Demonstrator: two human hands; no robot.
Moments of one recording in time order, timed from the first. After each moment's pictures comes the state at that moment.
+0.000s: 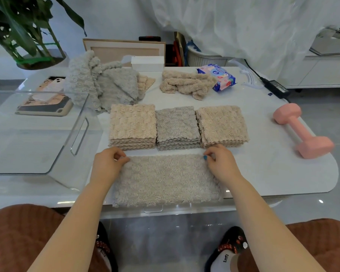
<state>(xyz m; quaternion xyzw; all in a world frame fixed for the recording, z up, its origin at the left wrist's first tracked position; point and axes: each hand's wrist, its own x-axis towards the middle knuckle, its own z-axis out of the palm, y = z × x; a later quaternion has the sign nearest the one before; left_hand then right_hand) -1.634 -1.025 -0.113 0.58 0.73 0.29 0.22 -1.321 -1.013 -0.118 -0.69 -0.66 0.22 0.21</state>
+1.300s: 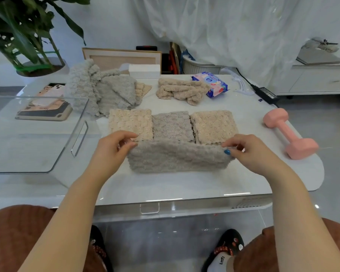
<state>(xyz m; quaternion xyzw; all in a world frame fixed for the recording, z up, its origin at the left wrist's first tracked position) -1.612 -1.037 -0.046 0.70 0.58 0.38 0.20 -1.269 -1.042 -0.018 -0.63 -0.70 0.24 0.22</state>
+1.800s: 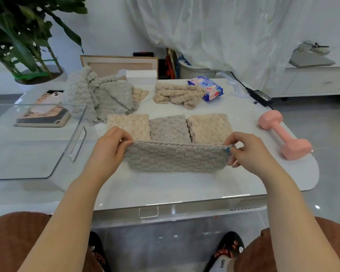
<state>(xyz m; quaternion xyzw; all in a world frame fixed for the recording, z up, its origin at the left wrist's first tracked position) -1.613 -1.033 -0.033 0.76 0.55 0.34 0.08 -1.270 -1.050 -0.014 -0.66 -0.62 0.28 0.31</state>
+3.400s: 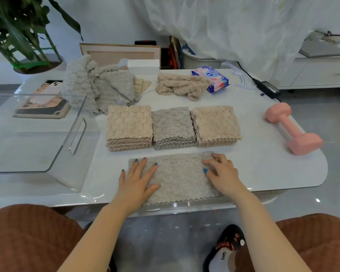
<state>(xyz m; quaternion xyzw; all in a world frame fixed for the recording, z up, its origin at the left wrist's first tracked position) -1.583 -1.077 -0.142 0.78 0.60 0.00 0.18 -1.303 -1.057 -0.123 -0.70 -0.67 0.24 0.09</state>
